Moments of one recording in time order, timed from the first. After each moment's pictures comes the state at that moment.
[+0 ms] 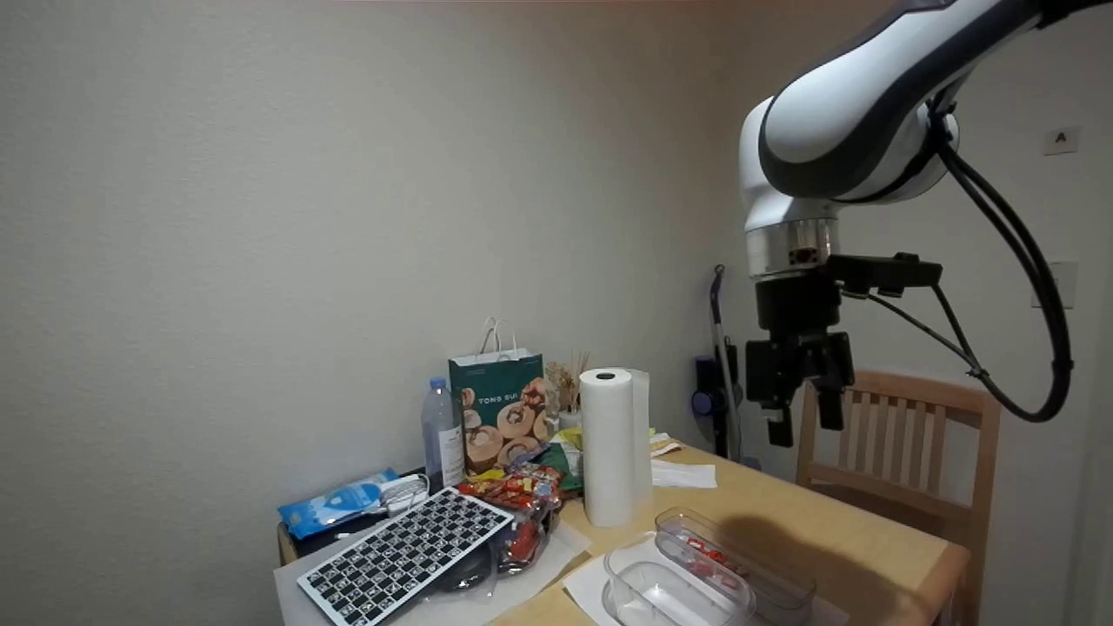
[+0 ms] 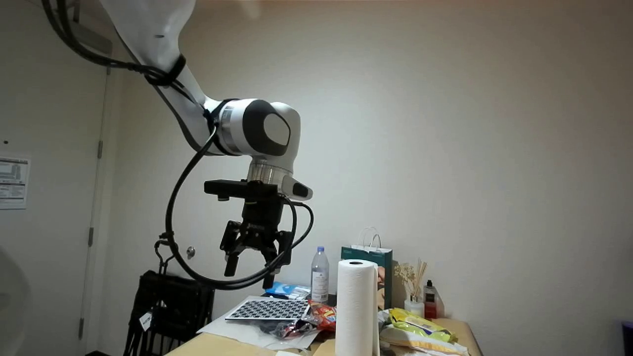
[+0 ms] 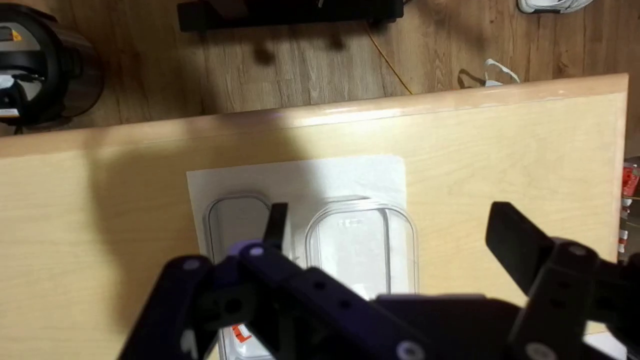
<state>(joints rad) 0.01 -0.35 -0.04 -2.49 0.06 1.98 0.04</state>
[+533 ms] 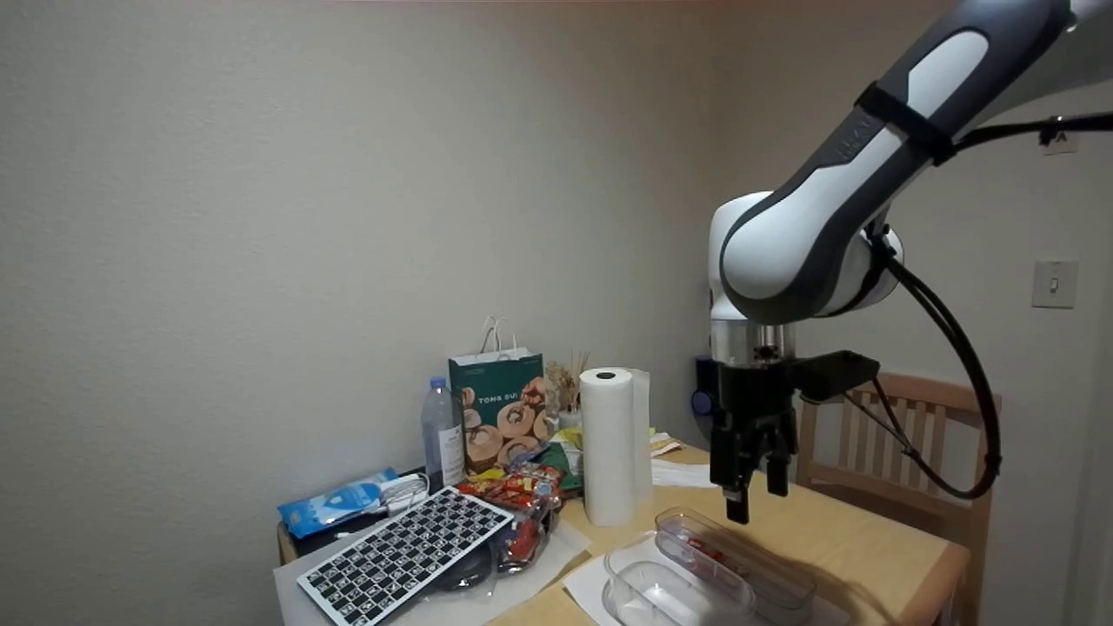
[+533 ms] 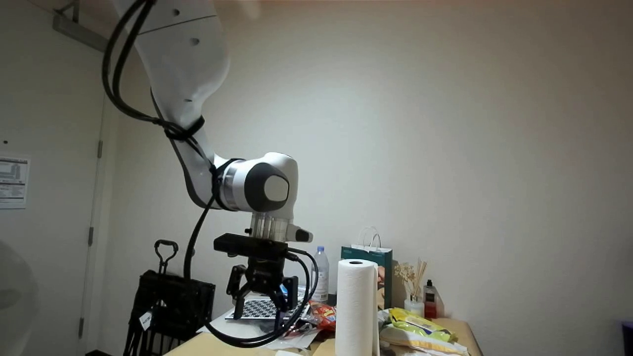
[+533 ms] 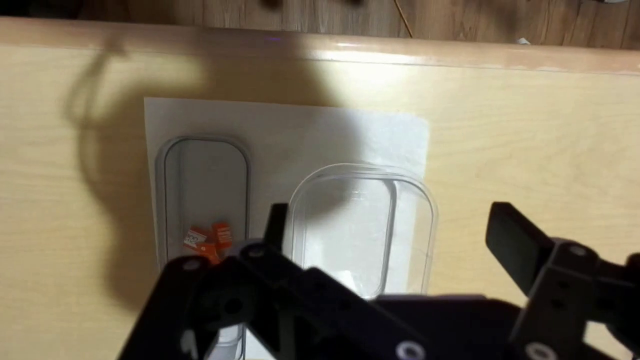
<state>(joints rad) 0.04 -0.10 -0.04 -2.52 0.07 2.33 -0.09</state>
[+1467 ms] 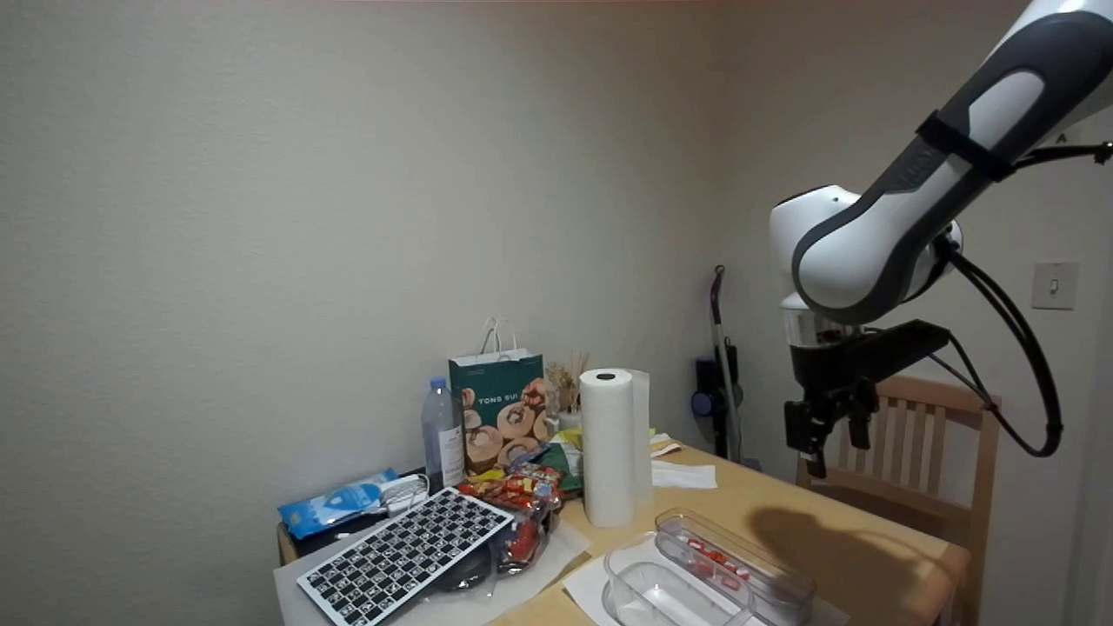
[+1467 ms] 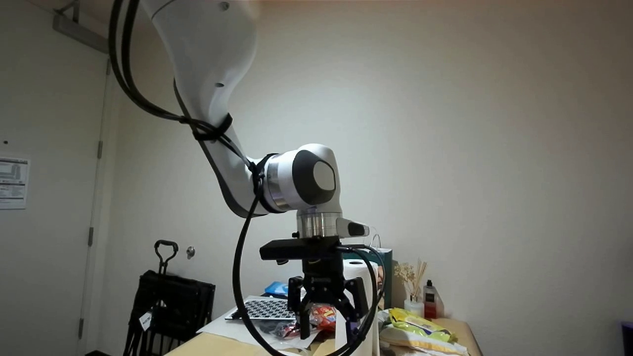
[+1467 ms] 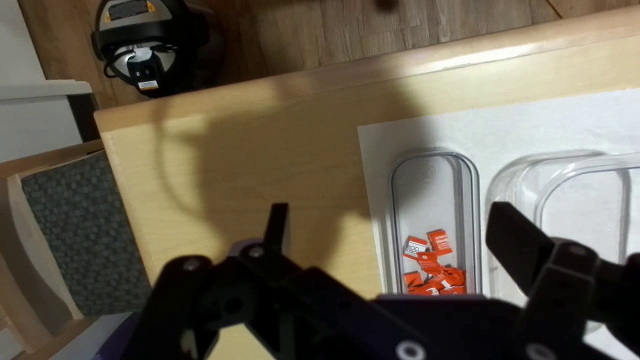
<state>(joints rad) -0.15 -0.13 -0.12 -2.53 -0.26 2.33 0.11</state>
